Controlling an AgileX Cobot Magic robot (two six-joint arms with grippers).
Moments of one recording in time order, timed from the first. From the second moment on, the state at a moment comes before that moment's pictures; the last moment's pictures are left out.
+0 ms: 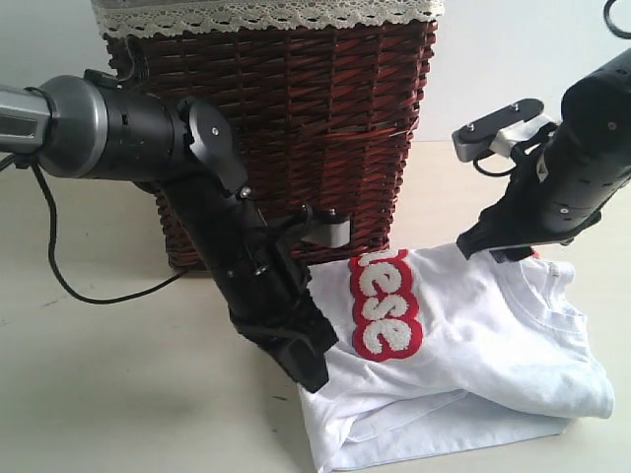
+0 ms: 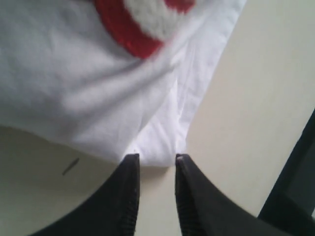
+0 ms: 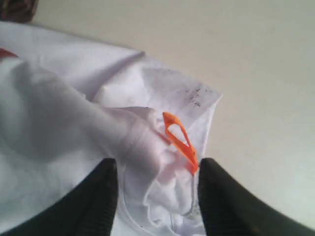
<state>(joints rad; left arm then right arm) -0.65 2.04 -1.37 -0.63 1.08 0.63 0.18 1.68 -1.02 -0.32 0.64 0.17</state>
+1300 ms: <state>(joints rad) -0.50 2.02 -1.37 -0.43 1.21 0.54 0.39 1.88 -0.94 0.29 0.47 -0.29</state>
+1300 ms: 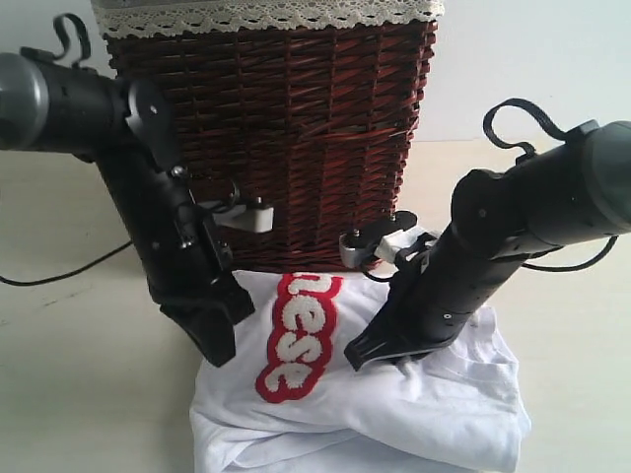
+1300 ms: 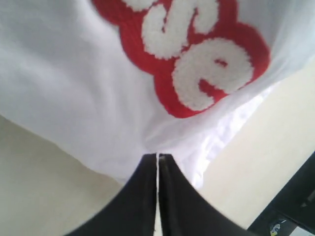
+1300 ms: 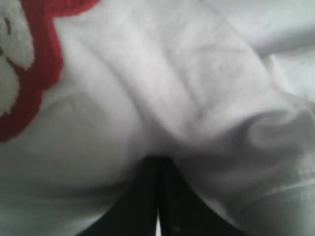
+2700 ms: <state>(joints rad) -0.54 2.14 -1.38 -0.51 1.01 0.55 0.39 1.86 -0.94 0.39 0.51 -0.46</state>
